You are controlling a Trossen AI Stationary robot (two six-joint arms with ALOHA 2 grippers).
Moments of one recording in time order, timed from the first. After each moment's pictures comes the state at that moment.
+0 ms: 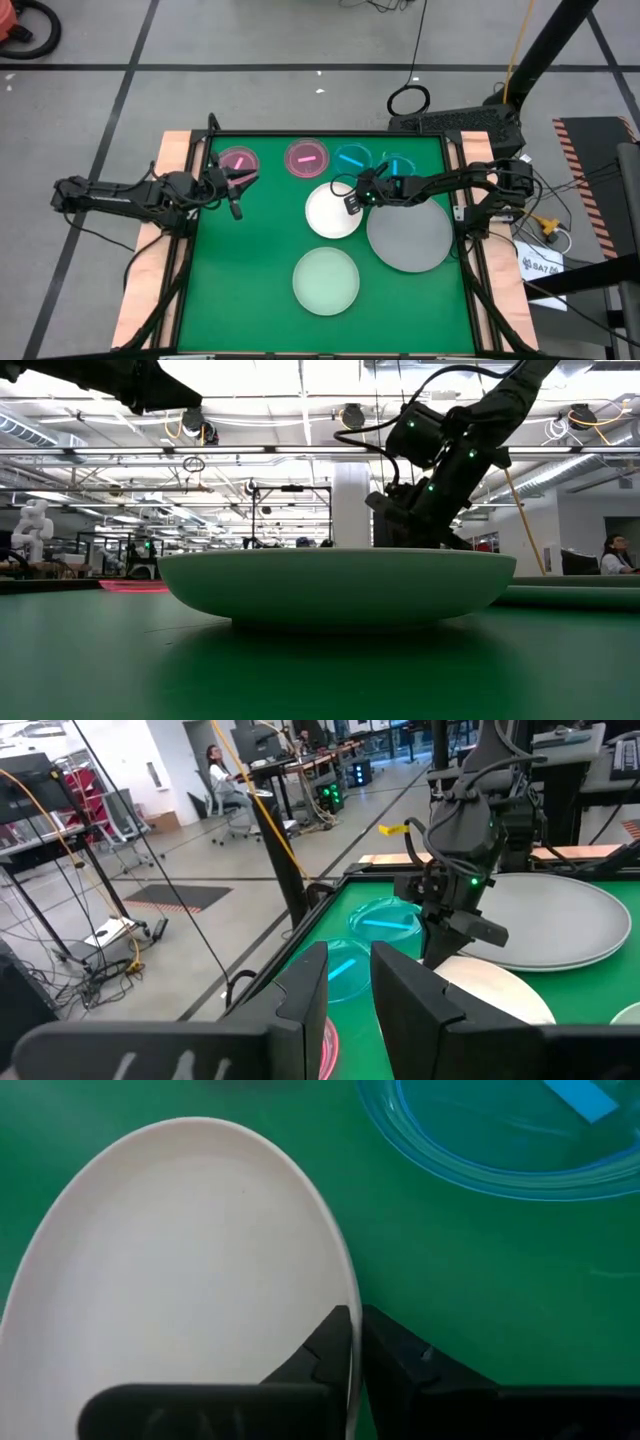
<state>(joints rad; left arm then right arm) -0.04 0.60 0.49 0.01 -0.47 0.18 -0.20 1.62 0.74 -0.06 0.23 0.80</state>
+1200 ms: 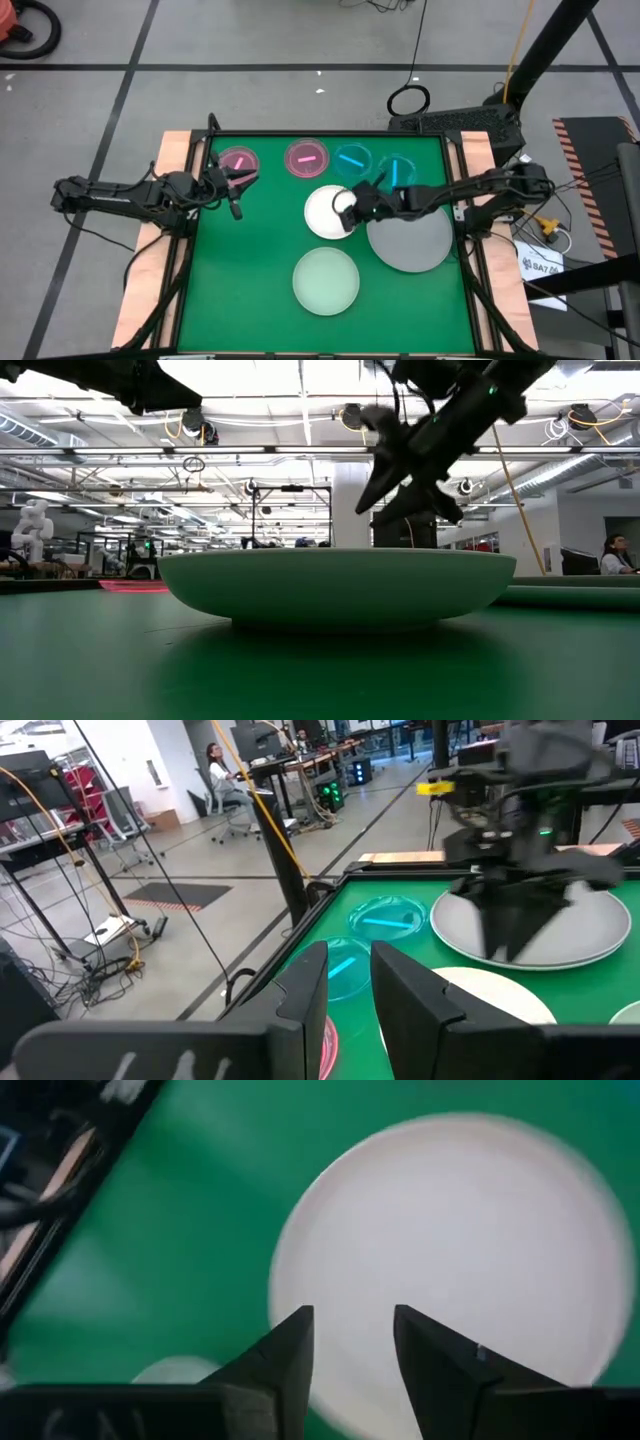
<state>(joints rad) -0.04 0.60 0.49 0.01 -0.47 0.17 0.01 1.50 0.82 -0.07 0.15 0.95</state>
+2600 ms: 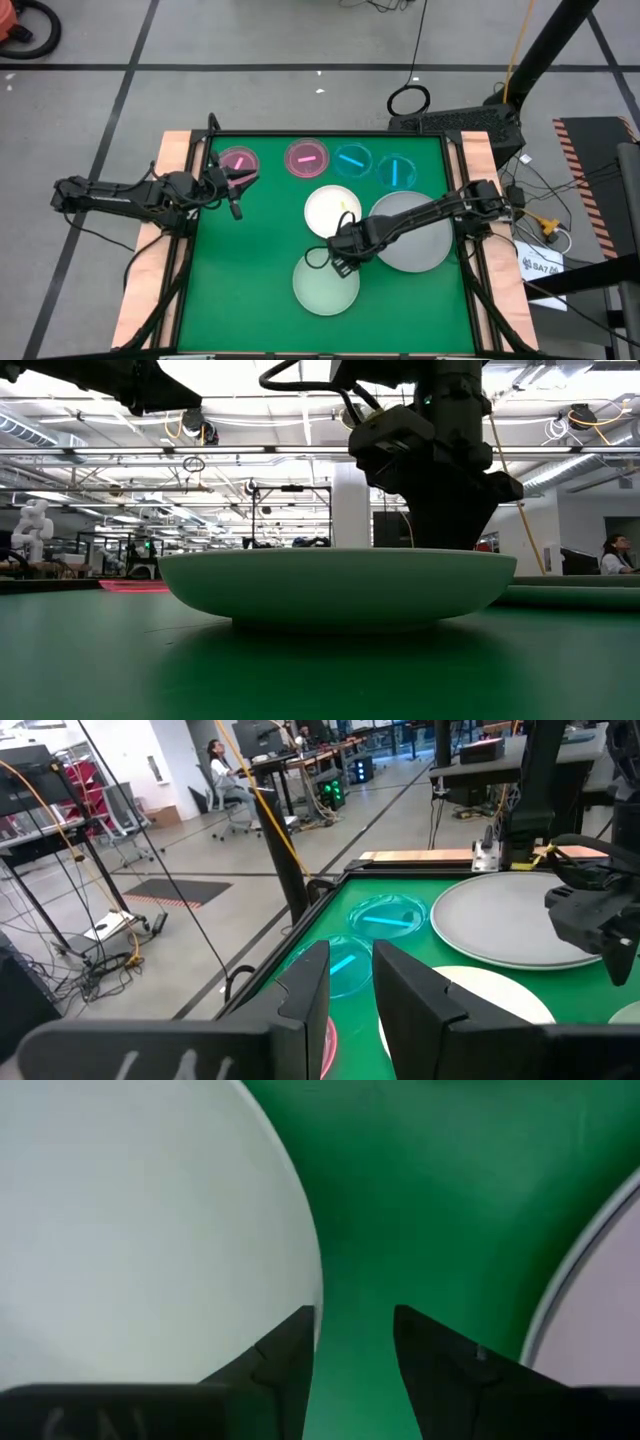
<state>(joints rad) -0.04 0.59 0.49 0.00 -0.47 0.16 0.22 1.90 1.35 -0.90 -0.10 1.17</state>
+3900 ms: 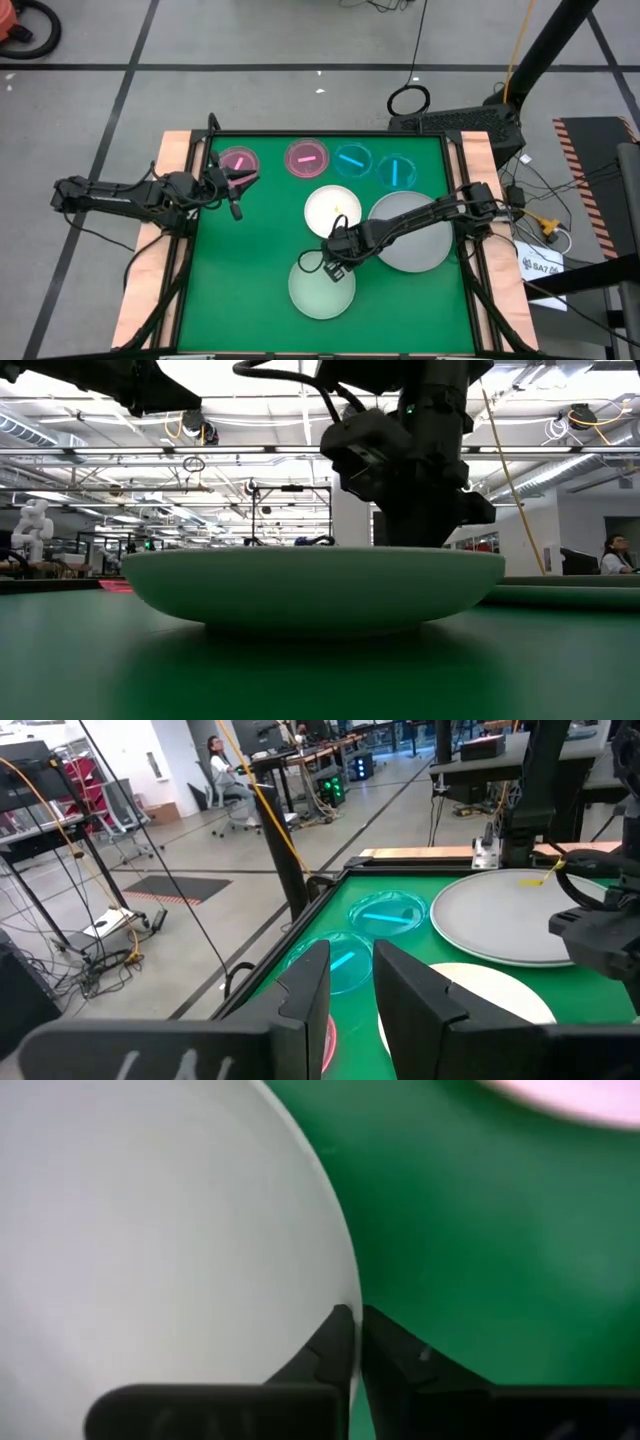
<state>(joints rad) -0.04 0.59 0.49 0.00 -0.47 0.15 0.23 1.94 1.35 -0.75 -0.08 1.10</state>
